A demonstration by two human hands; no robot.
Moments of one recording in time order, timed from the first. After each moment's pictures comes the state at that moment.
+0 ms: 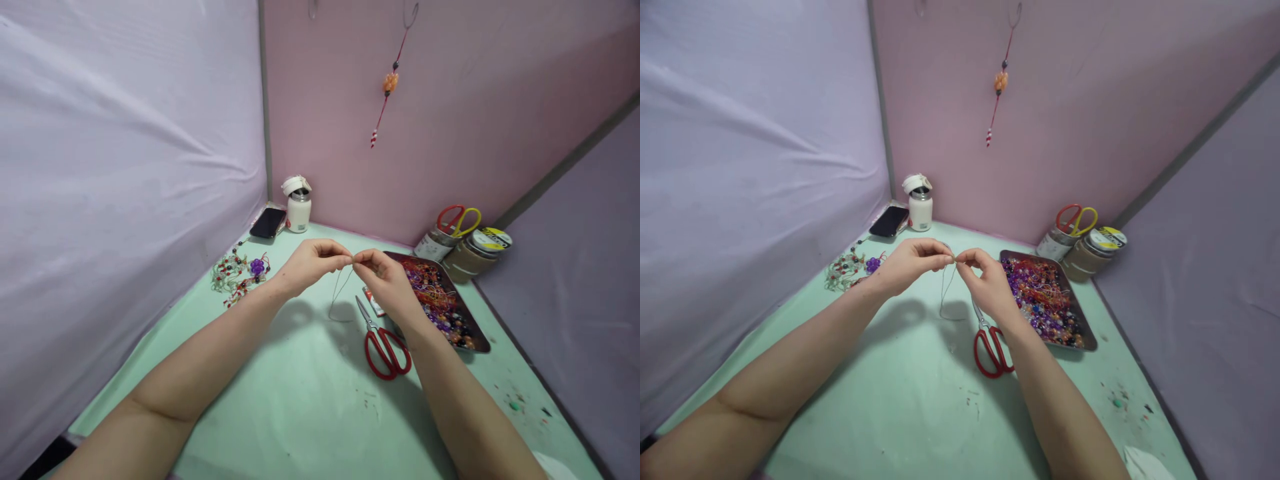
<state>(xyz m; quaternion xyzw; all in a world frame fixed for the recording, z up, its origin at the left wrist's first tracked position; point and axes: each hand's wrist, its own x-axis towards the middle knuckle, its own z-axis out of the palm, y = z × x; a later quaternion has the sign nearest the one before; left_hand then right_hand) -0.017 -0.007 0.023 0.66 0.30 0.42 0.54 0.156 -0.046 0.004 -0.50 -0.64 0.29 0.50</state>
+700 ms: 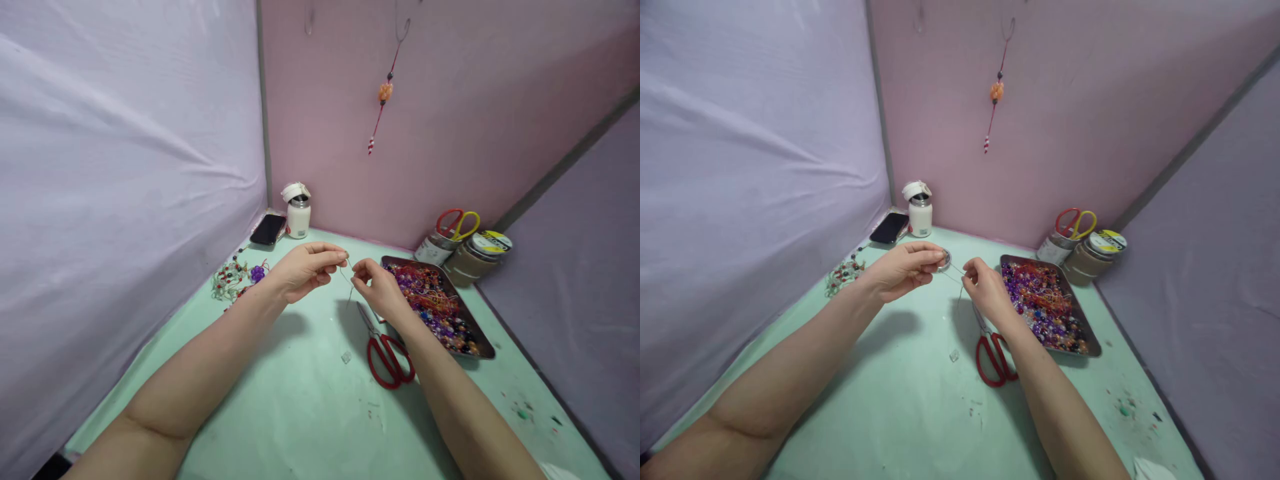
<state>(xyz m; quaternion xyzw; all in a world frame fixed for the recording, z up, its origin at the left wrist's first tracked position) -0.023 -0.016 0.046 0.46 0.32 0.40 0.73 0.167 -0.024 -0.025 -0.59 -0.70 0.17 0.36</state>
